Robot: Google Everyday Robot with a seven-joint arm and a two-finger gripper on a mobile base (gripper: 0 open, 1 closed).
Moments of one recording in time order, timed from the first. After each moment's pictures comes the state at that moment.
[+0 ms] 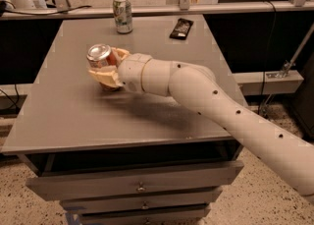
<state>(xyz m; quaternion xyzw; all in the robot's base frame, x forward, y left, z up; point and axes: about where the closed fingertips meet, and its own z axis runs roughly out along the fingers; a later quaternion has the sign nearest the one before) 0.589 0.134 0.889 -0.61 -0.44 -0.59 0.29</state>
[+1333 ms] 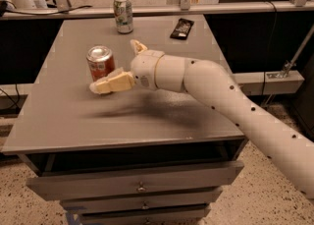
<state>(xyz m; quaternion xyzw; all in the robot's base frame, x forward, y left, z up) 0.593 0.104 0.899 -0.63 -0.41 -0.58 0.32</state>
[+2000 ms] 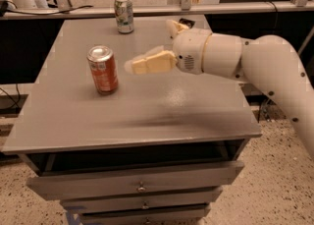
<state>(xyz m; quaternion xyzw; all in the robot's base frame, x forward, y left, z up) 0.574 0.007 0.966 -0.63 -0.39 -0.59 0.32</state>
